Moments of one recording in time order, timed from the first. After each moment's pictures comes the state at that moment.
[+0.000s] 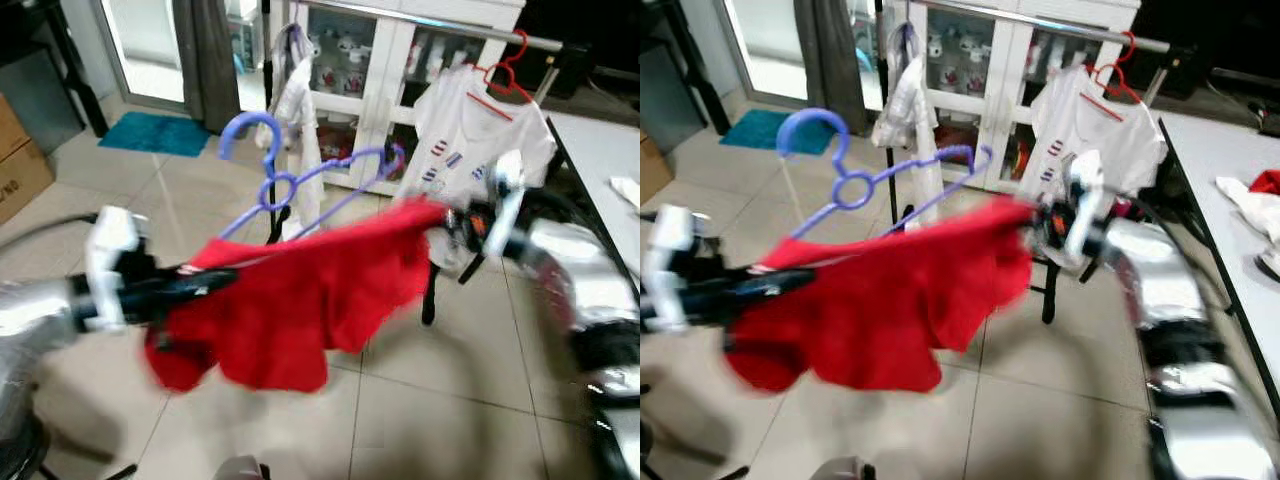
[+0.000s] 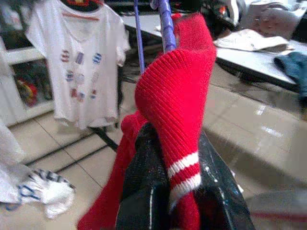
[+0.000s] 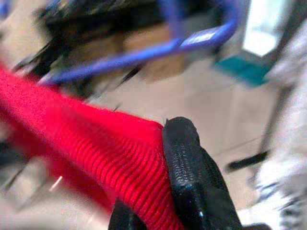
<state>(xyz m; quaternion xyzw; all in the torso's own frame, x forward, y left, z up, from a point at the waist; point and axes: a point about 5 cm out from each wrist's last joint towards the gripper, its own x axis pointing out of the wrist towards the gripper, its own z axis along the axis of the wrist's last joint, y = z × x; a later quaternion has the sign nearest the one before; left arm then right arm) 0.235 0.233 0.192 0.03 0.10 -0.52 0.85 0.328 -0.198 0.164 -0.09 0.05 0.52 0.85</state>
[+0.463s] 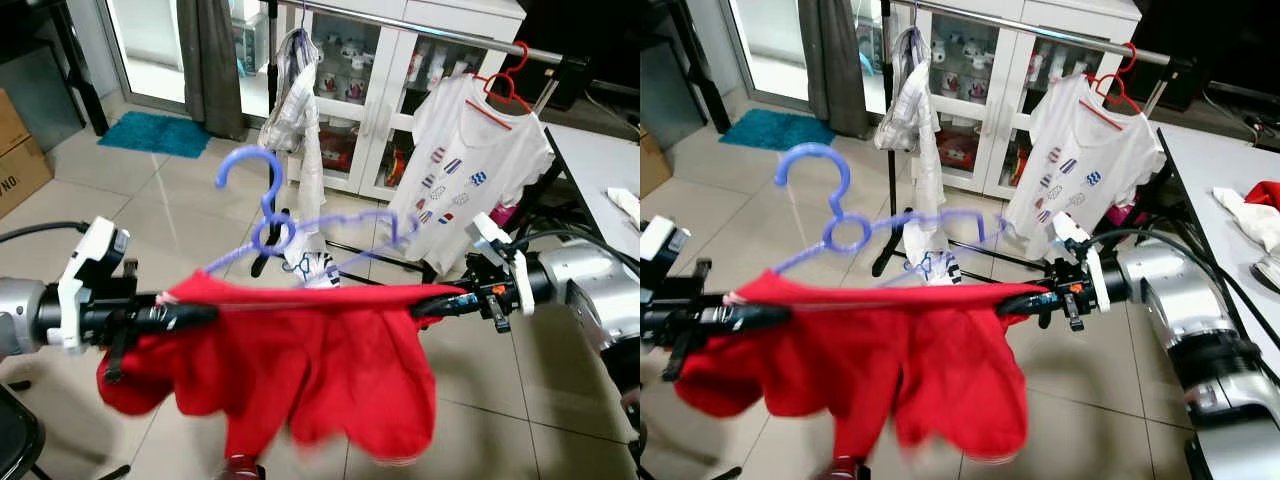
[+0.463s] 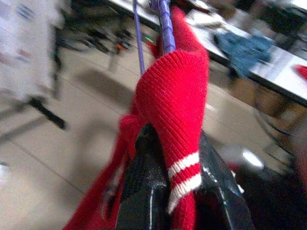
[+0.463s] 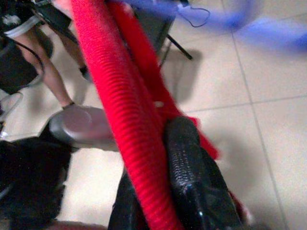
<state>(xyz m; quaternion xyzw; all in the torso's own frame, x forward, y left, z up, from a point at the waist) 0.224 0.249 0.191 -0.01 0.21 -0.61 0.77 0.303 -0.208 0.147 -0.12 0.18 0.68 0.70</state>
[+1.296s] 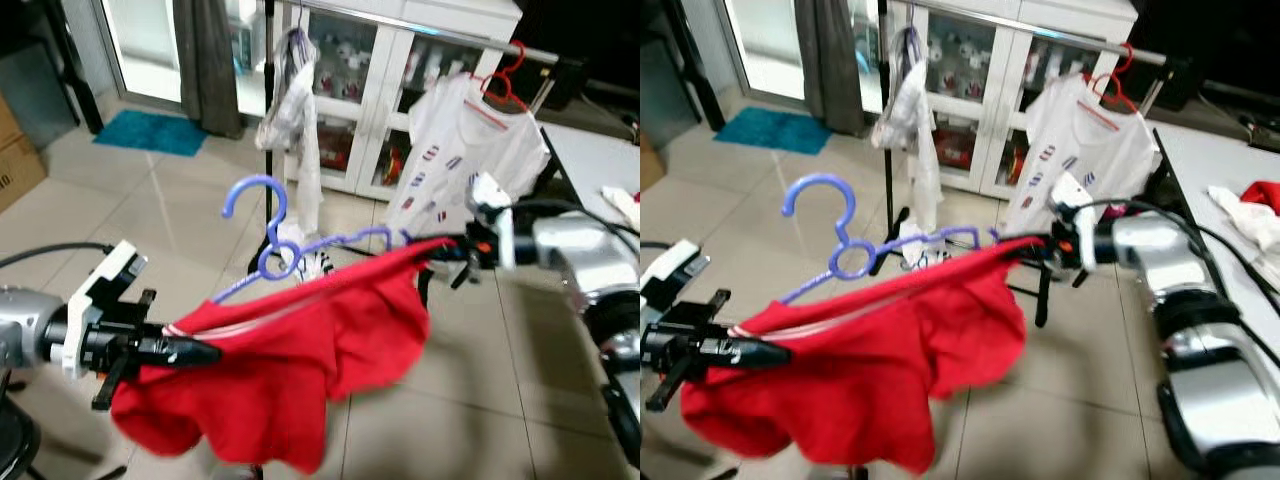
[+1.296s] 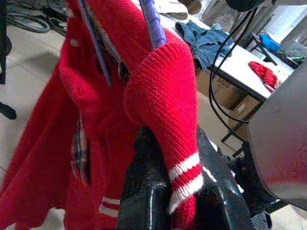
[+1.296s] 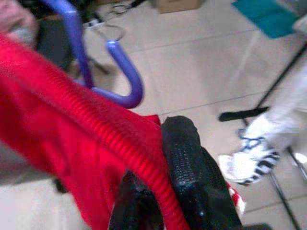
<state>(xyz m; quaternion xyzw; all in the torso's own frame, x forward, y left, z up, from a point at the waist) 0.214 0.241 0.179 -0.04 0.25 -0.65 0.72 0.347 -0.209 0.153 -0.20 0.12 0.53 0.81</state>
